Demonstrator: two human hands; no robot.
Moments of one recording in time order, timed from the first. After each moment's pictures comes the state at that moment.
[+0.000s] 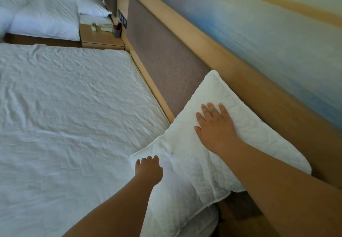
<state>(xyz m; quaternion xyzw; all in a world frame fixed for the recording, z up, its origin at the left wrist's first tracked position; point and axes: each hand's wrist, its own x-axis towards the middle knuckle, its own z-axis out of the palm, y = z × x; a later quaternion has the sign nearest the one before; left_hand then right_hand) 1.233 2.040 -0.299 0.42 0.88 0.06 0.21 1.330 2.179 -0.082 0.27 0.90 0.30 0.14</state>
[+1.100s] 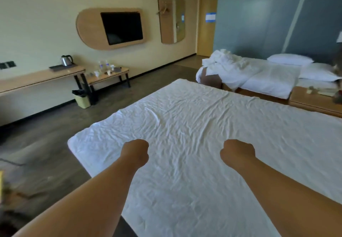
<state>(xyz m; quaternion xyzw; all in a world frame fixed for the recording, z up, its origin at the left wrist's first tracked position) 1.286 1.516 -0.083 -0.17 0.98 -0.03 0.04 1.197 1.814 -0.064 -0.05 0.99 0.01 0.11</state>
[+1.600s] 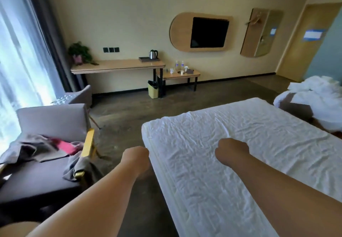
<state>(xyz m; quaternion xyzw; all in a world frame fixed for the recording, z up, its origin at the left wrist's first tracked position) 1.459 1.232 -0.116 -0.38 0.92 0.00 0.07 1.260 1.440 -0.040 -0.30 0.95 0.07 0.09</state>
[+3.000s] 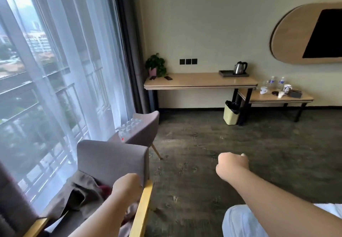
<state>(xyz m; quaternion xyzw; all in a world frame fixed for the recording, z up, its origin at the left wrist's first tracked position) 1.442 0.545 -0.171 -0.63 0.77 0.08 0.08 1.131 0.615 -0.108 -0.50 0.85 0.13 0.07</state>
